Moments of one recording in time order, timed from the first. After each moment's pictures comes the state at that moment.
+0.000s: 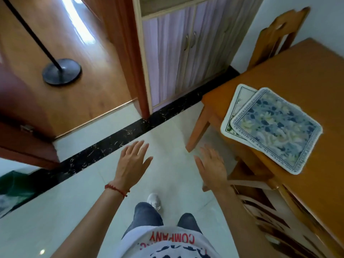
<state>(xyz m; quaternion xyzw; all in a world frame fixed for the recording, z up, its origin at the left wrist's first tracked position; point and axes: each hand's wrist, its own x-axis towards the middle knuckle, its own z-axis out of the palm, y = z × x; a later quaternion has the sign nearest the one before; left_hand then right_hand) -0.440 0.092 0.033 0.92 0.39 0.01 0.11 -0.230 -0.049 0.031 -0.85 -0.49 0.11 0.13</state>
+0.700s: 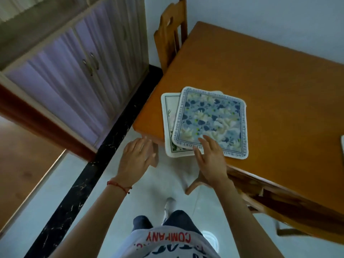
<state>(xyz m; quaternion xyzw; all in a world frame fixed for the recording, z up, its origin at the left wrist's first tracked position) -0.192 0.156 0.040 0.99 0.09 0.02 0.11 -0.093 -0.064 0.058 -0.95 -0.21 0.05 0.21</state>
